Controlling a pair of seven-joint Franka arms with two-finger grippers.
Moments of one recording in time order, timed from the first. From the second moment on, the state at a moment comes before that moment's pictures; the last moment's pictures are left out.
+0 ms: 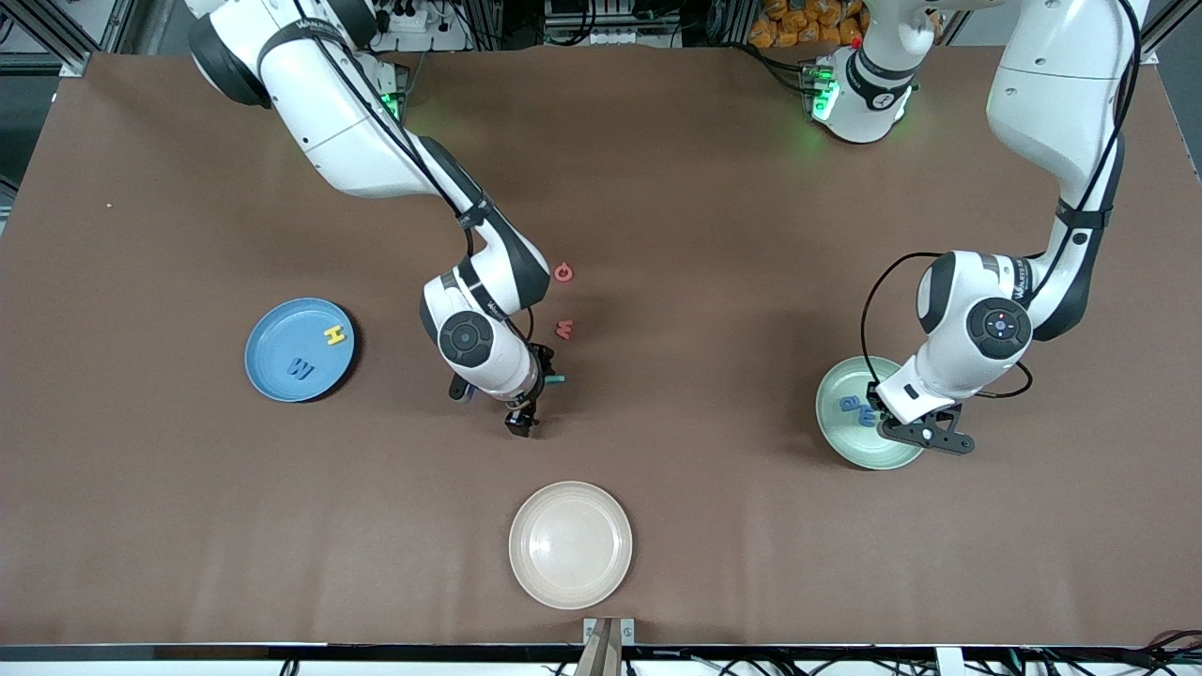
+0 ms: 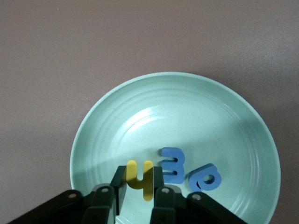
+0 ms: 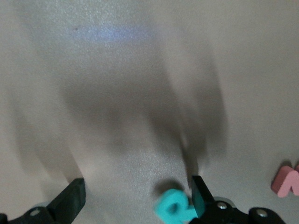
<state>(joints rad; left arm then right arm) -0.10 0.54 -0.01 -1.90 0.15 2.52 0.06 0.48 0.87 0.10 -1.47 0.09 2.39 2.35</state>
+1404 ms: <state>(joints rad) -0.23 0.43 -0.04 -1.88 0.13 2.36 -0.21 0.58 0.88 0.11 -1.45 -0.23 2.38 2.25</state>
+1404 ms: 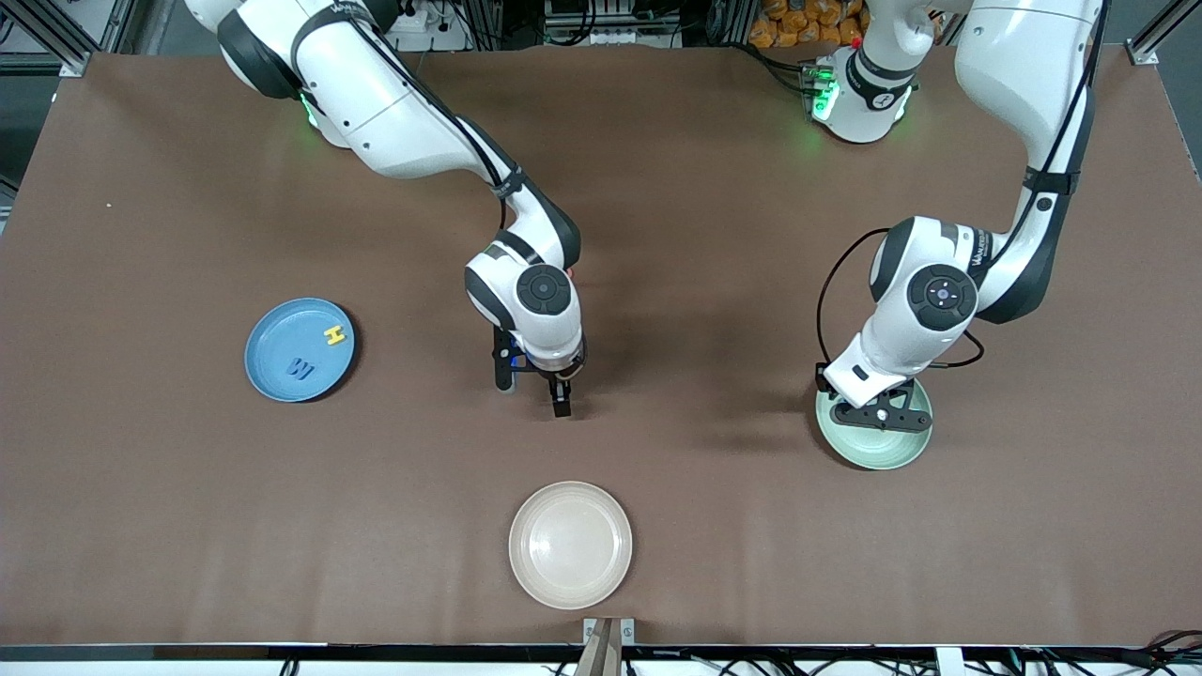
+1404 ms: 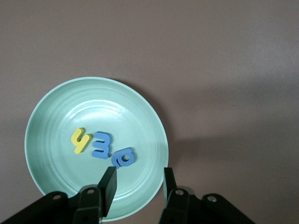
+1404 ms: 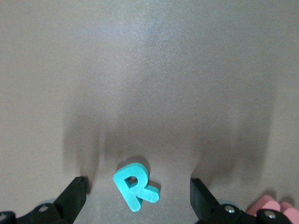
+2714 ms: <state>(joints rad) -0.23 0.42 -0.04 -1.78 0.12 2.23 -0.22 0.58 0.87 0.12 -1.44 -0.24 2.32 2.11</state>
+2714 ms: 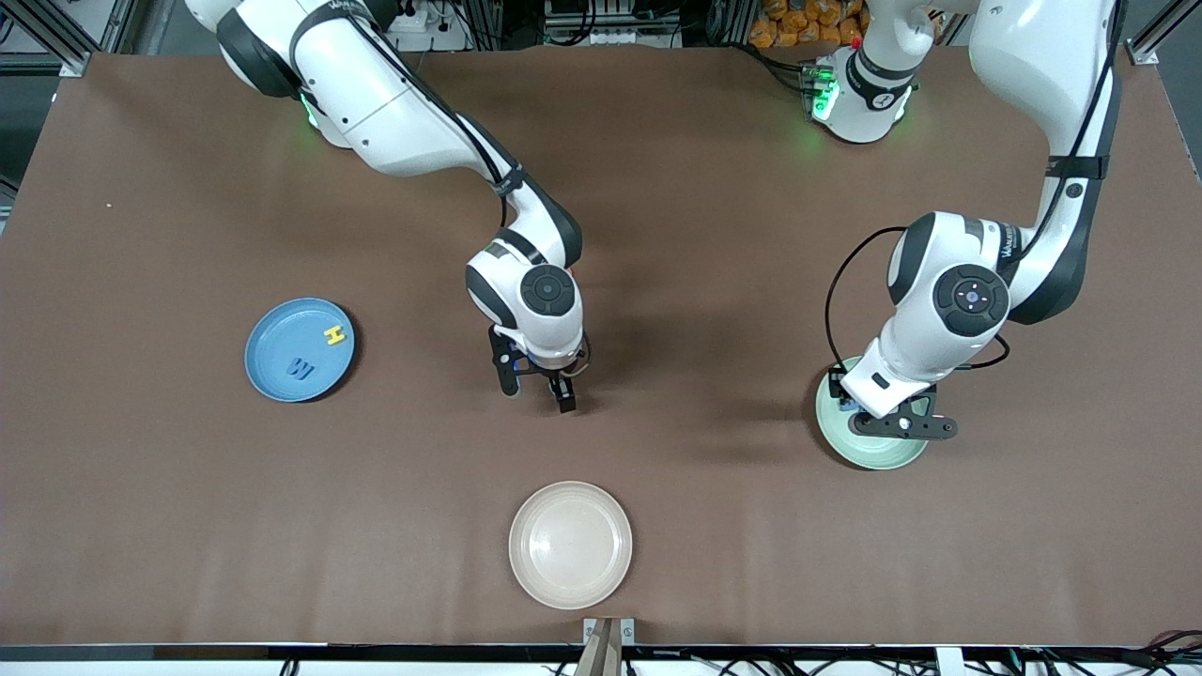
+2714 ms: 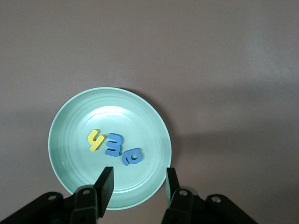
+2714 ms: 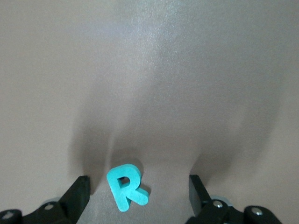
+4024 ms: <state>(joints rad) -0.23 0.43 -0.05 -1.73 0.05 2.14 -0.24 0.36 0.80 0.18 -1.42 -0.24 2.14 1.96</state>
